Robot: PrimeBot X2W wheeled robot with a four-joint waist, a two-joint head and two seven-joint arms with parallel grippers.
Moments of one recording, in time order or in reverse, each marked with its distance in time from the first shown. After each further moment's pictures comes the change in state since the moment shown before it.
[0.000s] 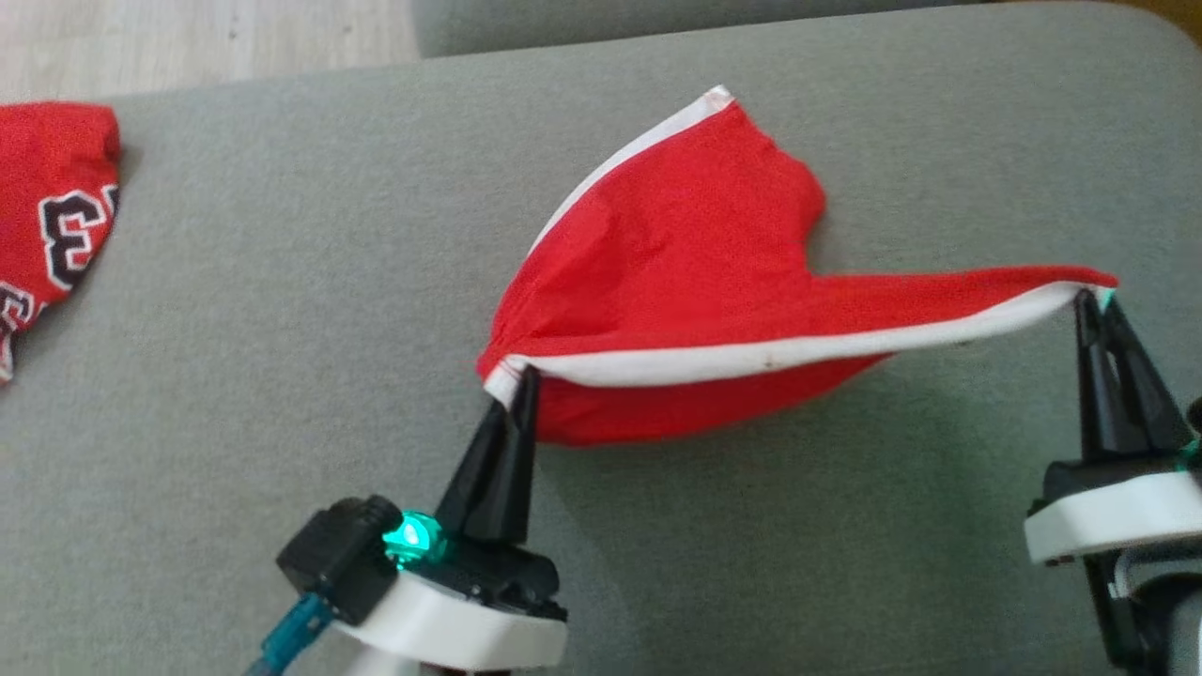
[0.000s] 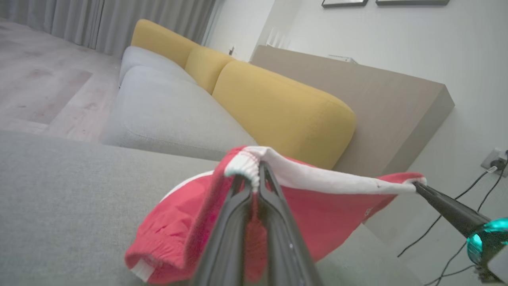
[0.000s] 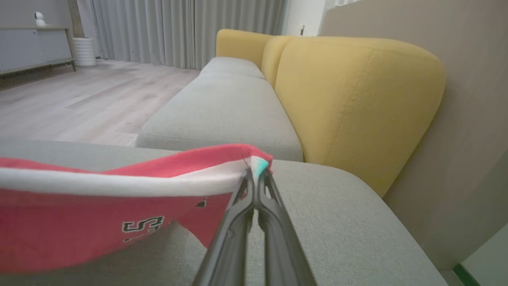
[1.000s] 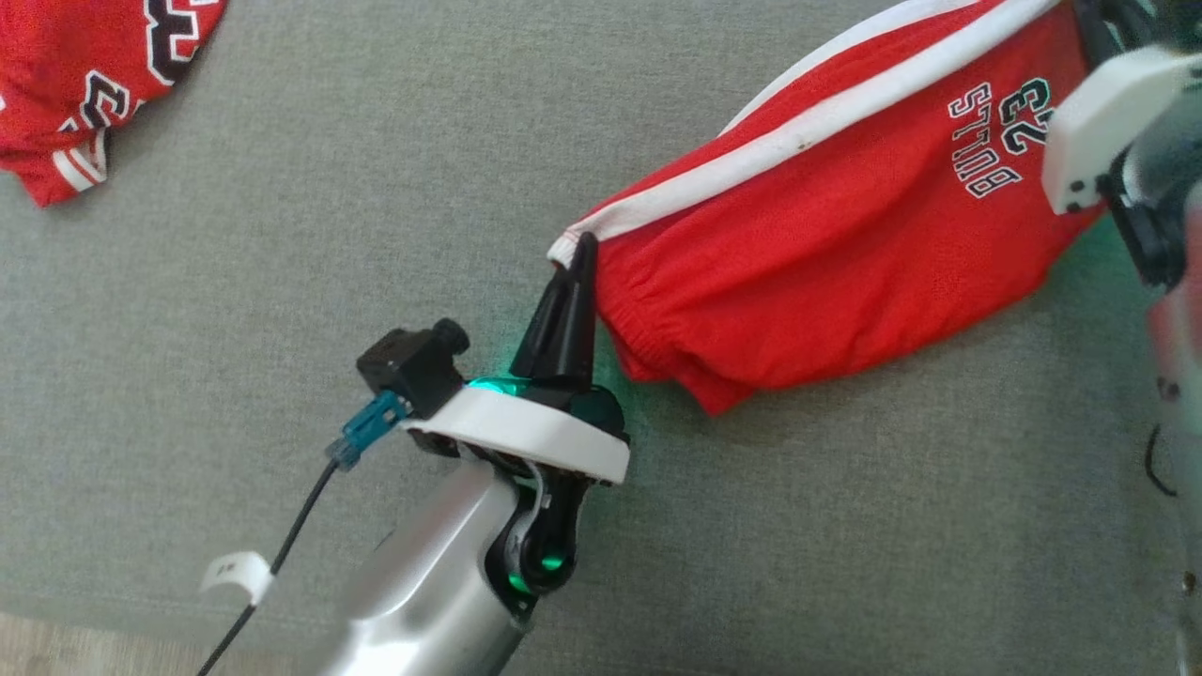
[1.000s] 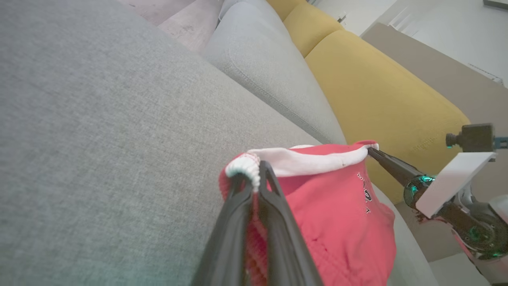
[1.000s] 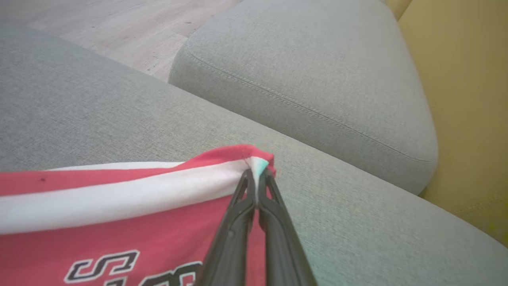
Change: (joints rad) left arm -0.358 -0.187 -0.061 0.411 -0.319 -0.058 -0.027; right arm -0.809 -0.261 0.218 0.707 -0.011 0.000 0.184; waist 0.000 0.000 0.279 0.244
